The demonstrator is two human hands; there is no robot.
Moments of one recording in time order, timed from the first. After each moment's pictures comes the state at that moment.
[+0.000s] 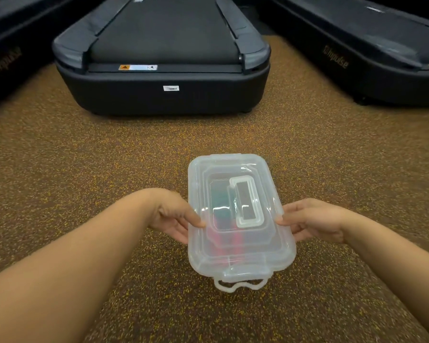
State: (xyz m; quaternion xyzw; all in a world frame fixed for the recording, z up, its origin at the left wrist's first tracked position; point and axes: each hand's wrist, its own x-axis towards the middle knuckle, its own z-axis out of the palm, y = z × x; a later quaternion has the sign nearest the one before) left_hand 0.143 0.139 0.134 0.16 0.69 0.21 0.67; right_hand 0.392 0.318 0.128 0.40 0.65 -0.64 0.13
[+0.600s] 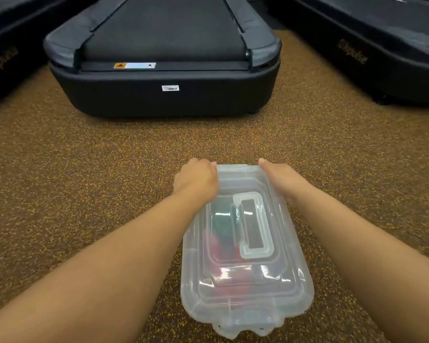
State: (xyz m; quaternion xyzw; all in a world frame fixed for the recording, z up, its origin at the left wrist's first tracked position) left_hand 0.138 0.245 0.106 0.35 0.91 0.18 0.14; right_hand 0.269 0.372 0.106 0.49 0.68 -0.54 -0.06
